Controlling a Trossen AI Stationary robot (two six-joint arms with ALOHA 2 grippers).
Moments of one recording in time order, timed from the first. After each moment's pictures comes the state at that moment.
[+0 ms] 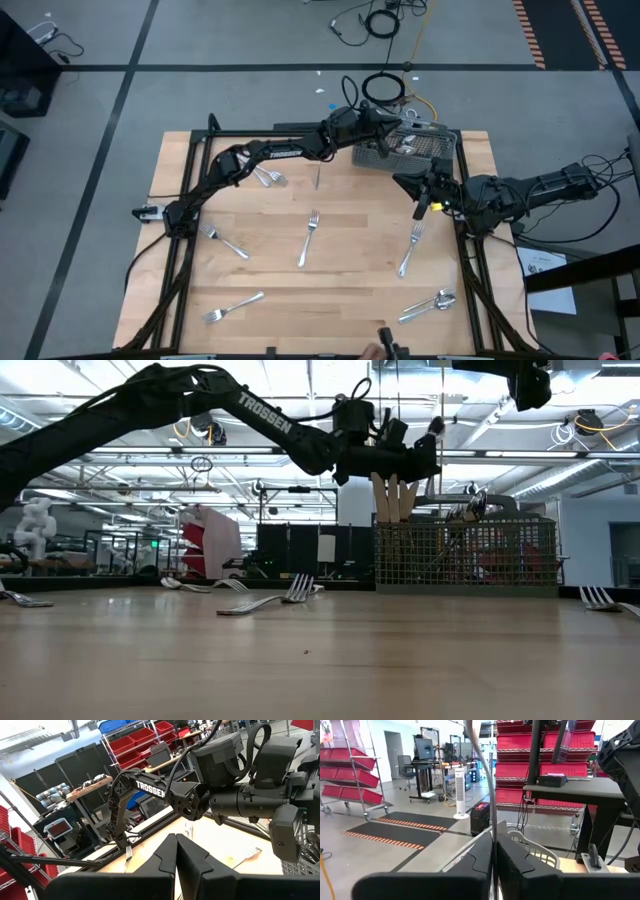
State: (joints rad) left arm 0.39 2.43 2.03 0.48 0.12 0.03; right arm 0.24 0.71 0.67 -0.04 0.66 0.51
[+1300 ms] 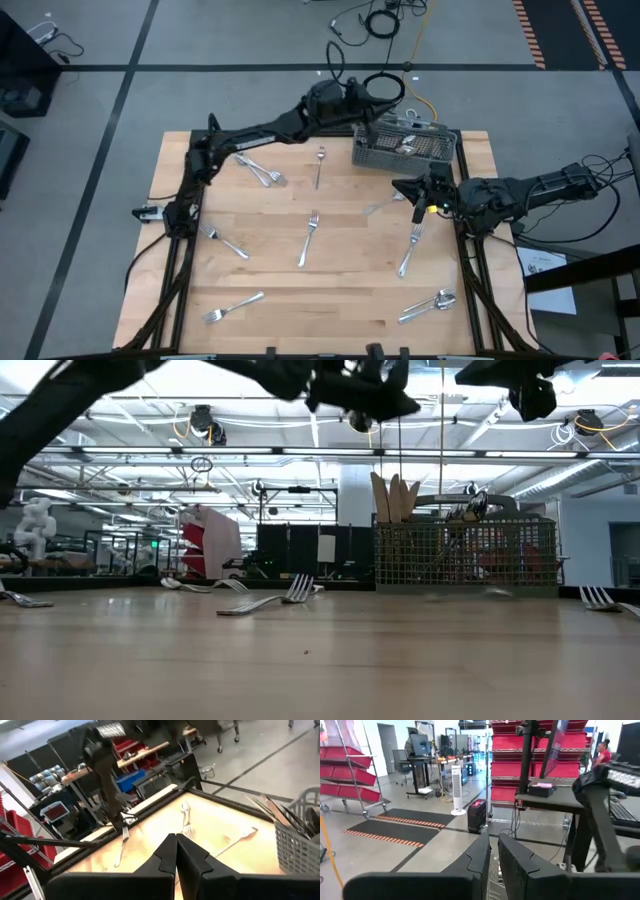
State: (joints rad) left arm 0.38 2.15 2.03 0.12 0.13 0.04; right arm 0.24 0.71 0.67 -0.16 0.62 0.58
